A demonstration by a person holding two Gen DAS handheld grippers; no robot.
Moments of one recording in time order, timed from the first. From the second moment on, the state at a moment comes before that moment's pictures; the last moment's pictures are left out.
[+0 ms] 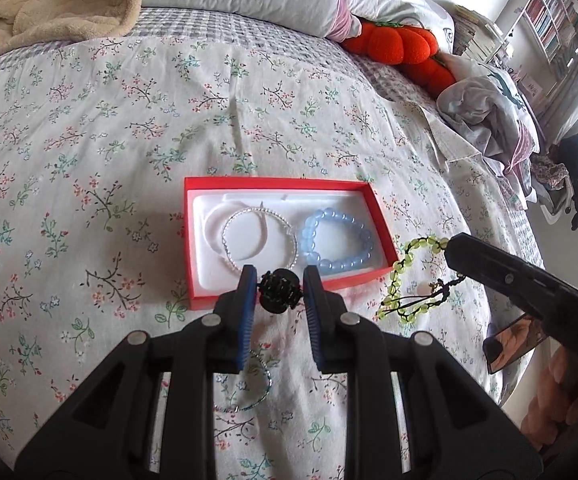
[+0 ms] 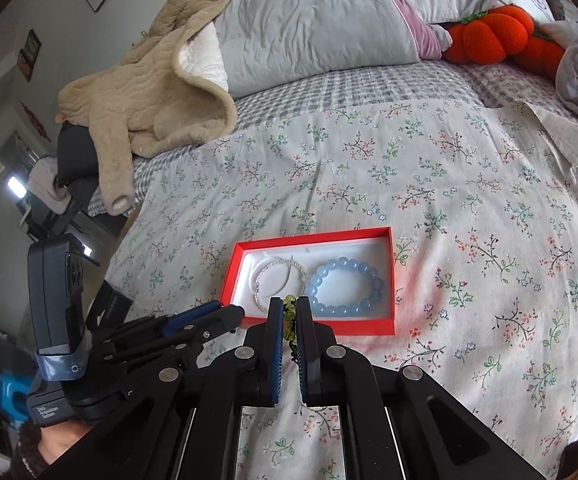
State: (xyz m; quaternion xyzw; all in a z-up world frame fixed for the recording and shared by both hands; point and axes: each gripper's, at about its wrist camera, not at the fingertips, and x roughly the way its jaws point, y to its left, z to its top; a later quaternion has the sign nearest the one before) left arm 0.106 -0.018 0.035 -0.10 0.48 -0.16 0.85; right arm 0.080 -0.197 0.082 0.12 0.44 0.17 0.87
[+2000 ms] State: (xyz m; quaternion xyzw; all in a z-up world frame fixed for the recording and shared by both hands) left arm 0.092 0.015 0.010 -0.03 0.53 -0.10 0.84; right arm 0.117 -0.197 0.029 0.07 0.48 0.12 0.87
